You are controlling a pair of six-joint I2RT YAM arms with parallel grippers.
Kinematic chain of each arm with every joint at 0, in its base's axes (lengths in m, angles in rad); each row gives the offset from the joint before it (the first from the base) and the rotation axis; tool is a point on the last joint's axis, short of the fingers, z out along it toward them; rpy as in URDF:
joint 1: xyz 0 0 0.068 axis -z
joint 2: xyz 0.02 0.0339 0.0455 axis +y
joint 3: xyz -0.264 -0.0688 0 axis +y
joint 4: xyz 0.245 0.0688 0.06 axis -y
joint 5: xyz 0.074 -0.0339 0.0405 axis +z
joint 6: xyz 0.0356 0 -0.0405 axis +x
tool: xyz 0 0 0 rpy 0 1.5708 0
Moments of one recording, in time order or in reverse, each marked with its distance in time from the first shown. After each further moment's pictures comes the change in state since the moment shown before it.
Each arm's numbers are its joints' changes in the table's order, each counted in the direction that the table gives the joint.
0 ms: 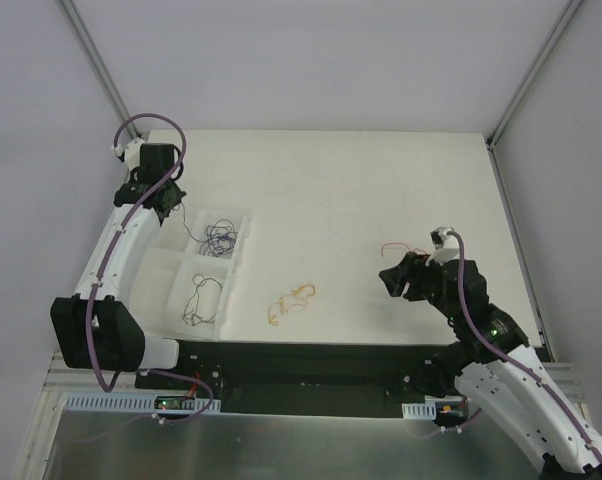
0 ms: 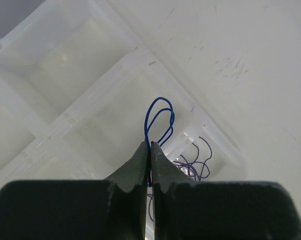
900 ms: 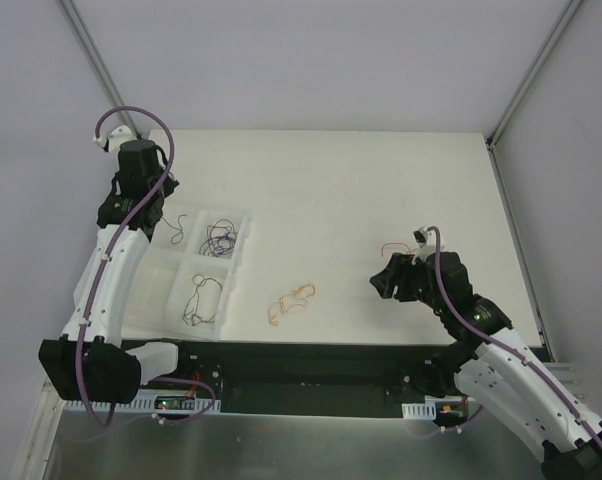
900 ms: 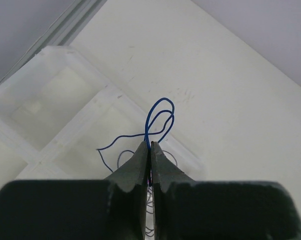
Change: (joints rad) left arm -0.020 -0.181 -0.001 0.111 -0.094 0.060; right arm 0.000 0.148 0.033 0.049 0.060 0.013
